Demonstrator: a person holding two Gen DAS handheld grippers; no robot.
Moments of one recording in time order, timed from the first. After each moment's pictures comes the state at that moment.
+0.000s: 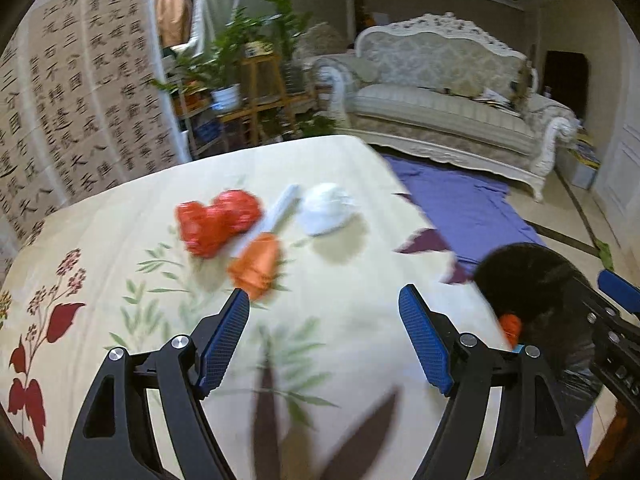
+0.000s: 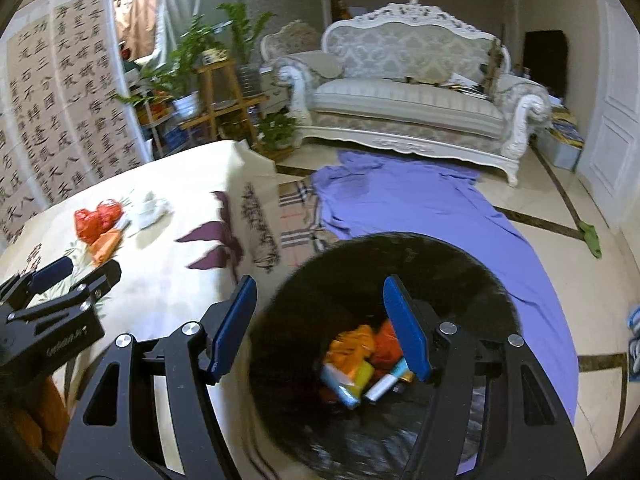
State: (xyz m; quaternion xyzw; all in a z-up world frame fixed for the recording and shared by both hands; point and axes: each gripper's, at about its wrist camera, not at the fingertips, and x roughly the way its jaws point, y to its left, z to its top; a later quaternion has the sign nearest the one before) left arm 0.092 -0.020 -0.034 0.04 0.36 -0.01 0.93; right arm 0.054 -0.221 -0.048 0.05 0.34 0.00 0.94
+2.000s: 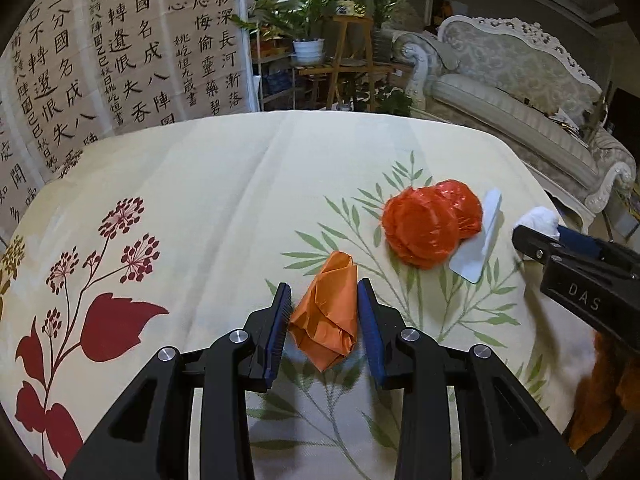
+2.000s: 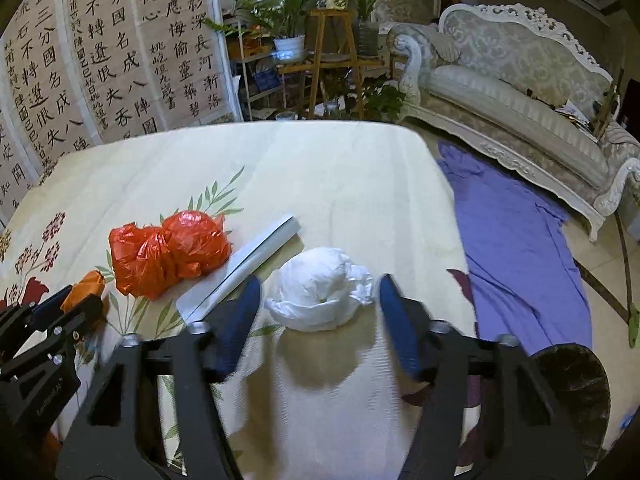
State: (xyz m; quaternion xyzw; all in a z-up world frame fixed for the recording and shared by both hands) left arm 0.128 0.119 -0.050 -0.04 0.42 0.08 0.90; right arm 0.196 -0.054 -0.059 -0.05 0.41 0.13 0.90
